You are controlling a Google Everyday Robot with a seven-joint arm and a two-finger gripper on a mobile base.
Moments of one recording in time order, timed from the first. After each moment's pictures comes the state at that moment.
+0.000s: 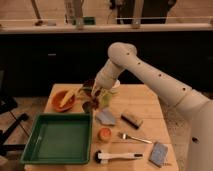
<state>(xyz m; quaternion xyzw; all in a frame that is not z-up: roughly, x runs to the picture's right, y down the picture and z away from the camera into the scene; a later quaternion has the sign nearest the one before) -0.054 0.036 0.718 -0.16 -0.43 -0.50 0.73</state>
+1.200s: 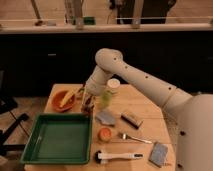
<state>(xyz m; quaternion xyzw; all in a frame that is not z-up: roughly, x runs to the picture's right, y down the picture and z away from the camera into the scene) -0.099 0.074 0.712 -0.17 -0.48 -0.54 0.67</state>
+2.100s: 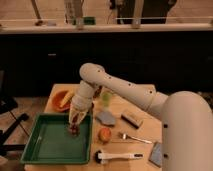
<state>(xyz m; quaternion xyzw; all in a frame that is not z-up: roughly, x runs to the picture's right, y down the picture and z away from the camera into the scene) -0.154 0.157 0.700 -0.21 -0.57 -0.54 0.58</state>
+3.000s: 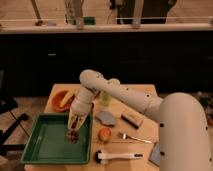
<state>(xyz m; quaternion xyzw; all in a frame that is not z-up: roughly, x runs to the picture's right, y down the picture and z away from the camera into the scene) -0.161 0.181 0.706 -0.23 -0.59 -0.53 0.57</state>
